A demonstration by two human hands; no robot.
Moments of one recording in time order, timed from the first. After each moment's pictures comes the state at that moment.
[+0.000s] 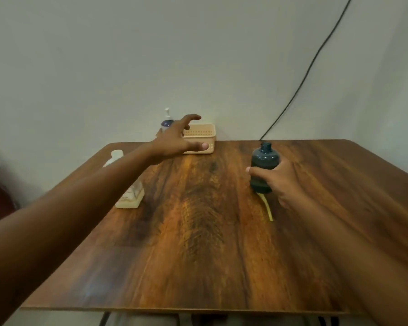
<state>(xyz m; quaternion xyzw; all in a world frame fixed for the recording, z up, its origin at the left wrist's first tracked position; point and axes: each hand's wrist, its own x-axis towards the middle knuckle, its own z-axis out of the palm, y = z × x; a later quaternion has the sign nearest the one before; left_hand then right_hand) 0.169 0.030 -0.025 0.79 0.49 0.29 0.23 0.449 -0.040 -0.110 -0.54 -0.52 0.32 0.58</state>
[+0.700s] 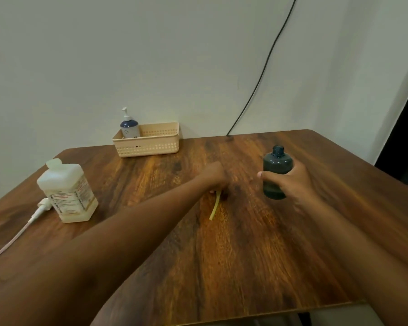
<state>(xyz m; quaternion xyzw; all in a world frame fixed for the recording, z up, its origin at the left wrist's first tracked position) 0.386 0.038 -0.117 0.75 0.61 0.09 0.26 0.569 -0.063 -0.129 -0.59 -0.47 0.28 0.59</state>
